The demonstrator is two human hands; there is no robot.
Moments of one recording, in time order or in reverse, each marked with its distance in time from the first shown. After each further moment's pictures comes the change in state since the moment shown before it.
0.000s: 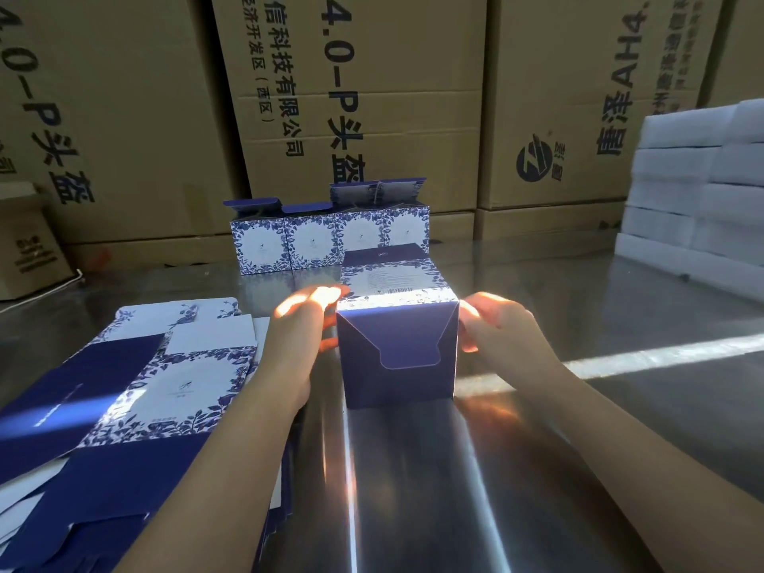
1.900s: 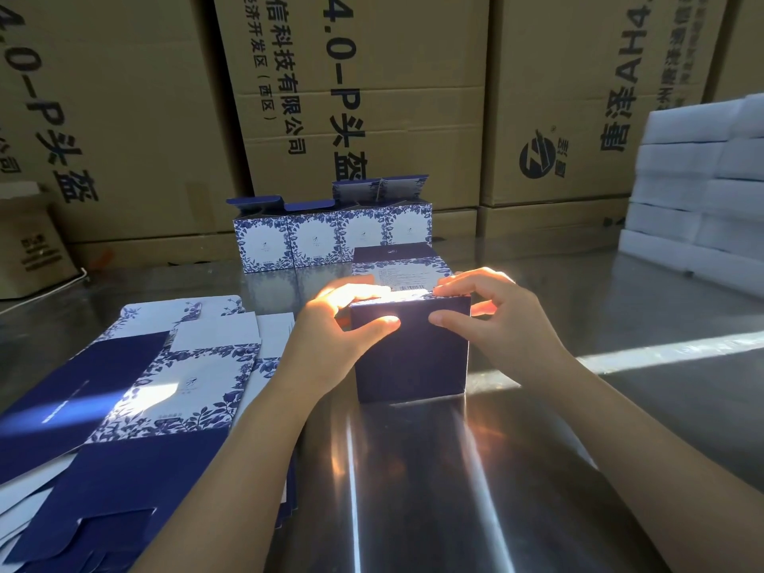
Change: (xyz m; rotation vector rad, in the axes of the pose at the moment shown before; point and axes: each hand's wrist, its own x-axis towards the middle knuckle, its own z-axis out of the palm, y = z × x) left_hand -0.019 -0.005 -0.005 0.410 -0.299 0.554; right_hand -0.003 -0.011 -0.003 0.130 0.020 -0.293
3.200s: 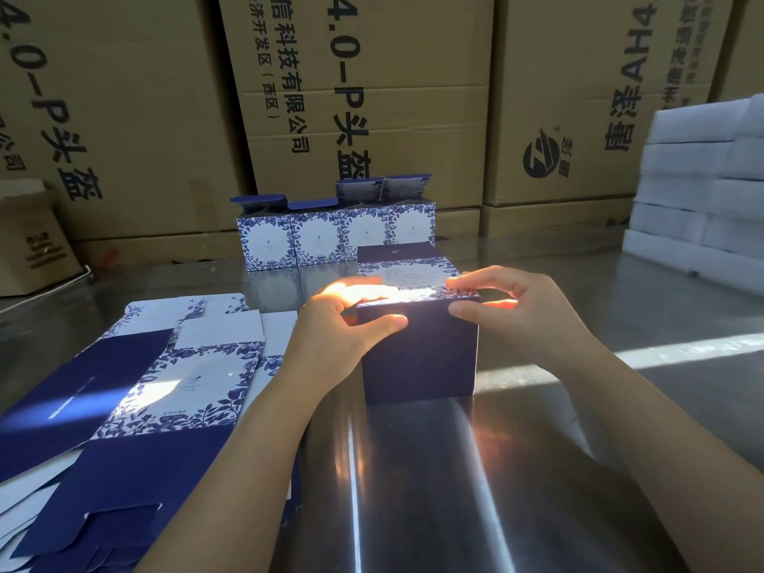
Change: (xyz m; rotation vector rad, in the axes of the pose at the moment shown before) left_hand 0.001 0.003 -0.001 -0.115 -0.002 -0.060; right_hand 0.007 0.005 -0.017 0.126 -0.057 0.120
